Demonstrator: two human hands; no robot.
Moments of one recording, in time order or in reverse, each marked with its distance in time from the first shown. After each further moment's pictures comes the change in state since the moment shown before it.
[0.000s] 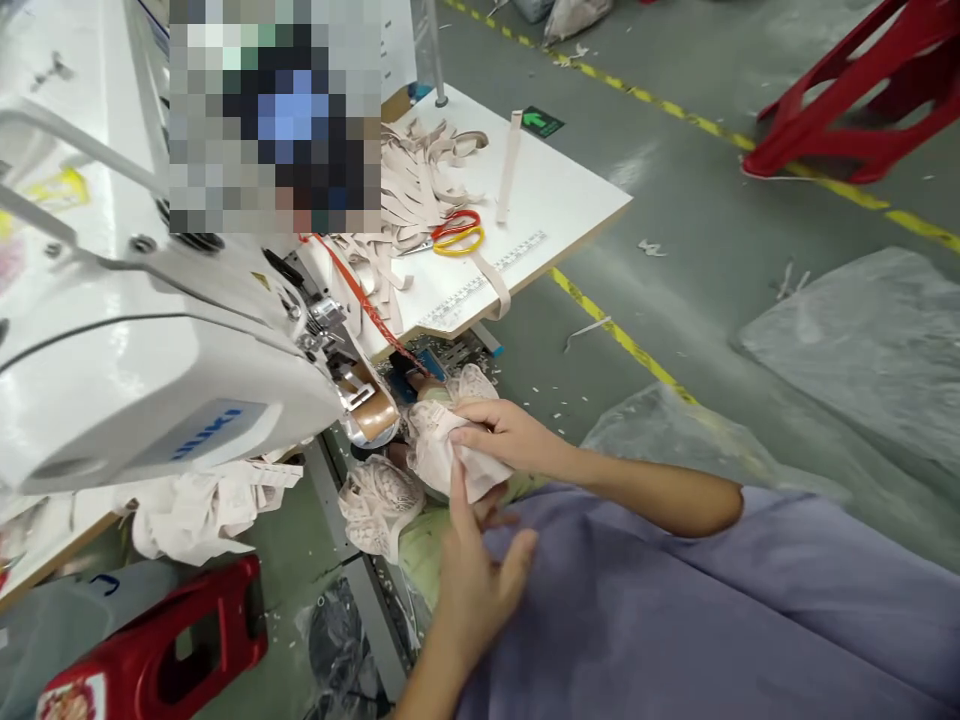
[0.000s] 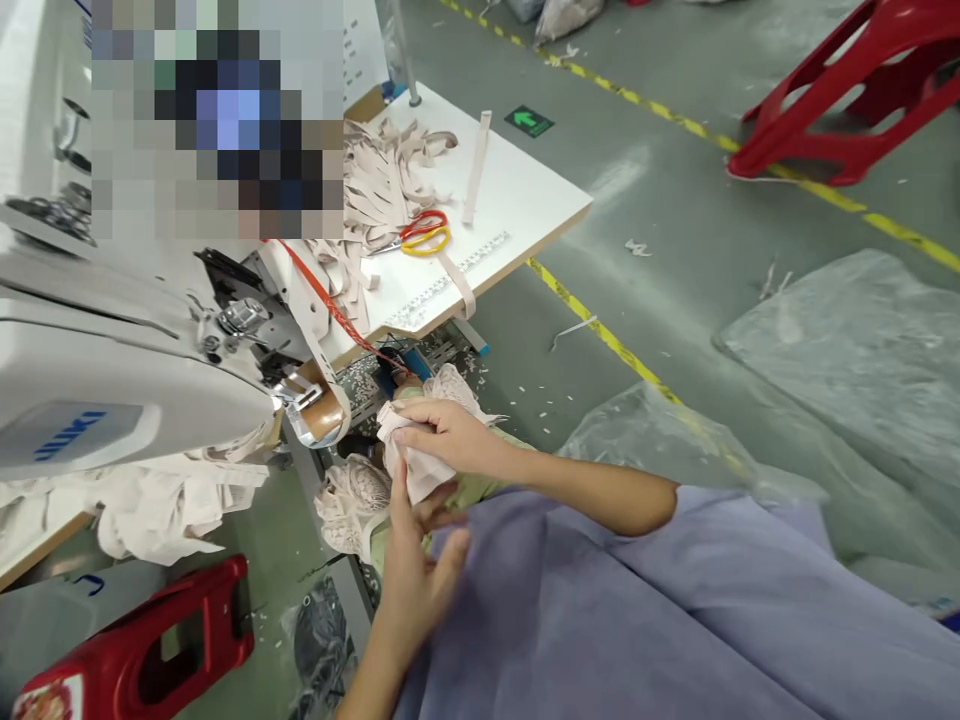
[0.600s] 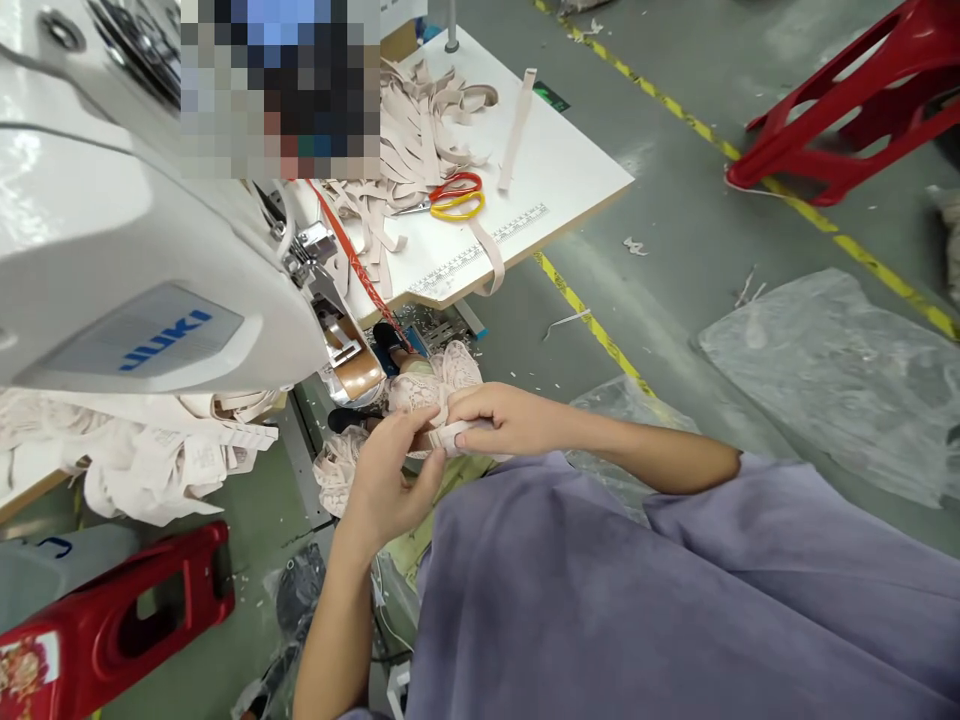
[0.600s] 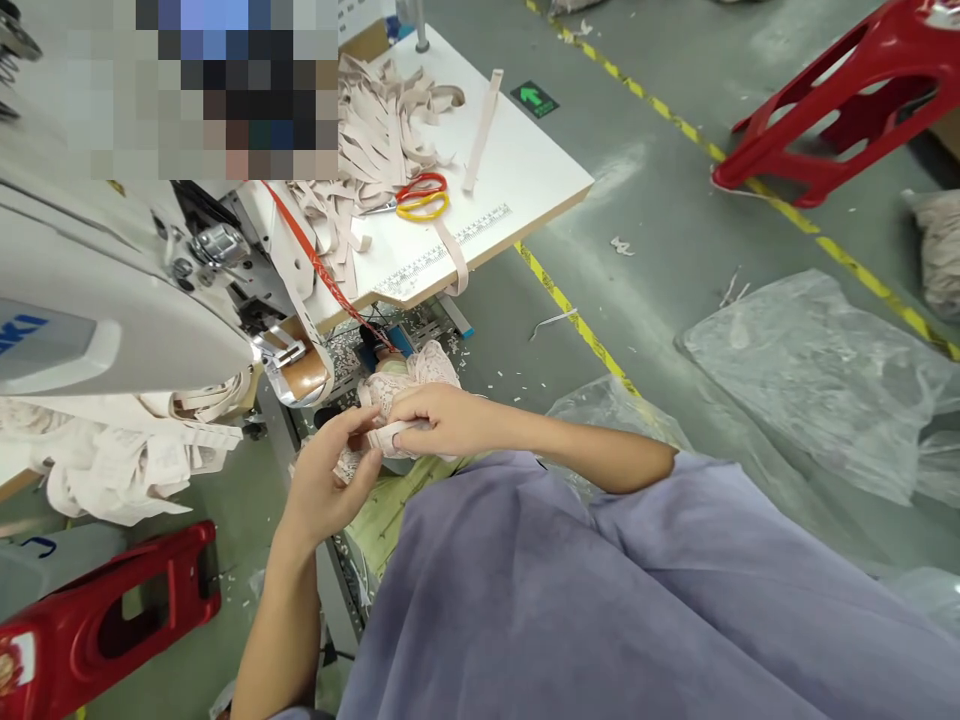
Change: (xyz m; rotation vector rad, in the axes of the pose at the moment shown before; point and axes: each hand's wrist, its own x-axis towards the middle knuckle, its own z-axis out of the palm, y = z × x) left_hand 0.056 -0.010 -0.075 0.035 -0.019 0.295; right_hand -0.014 -0.021 -0.015 -0.232 -0.376 -0.046
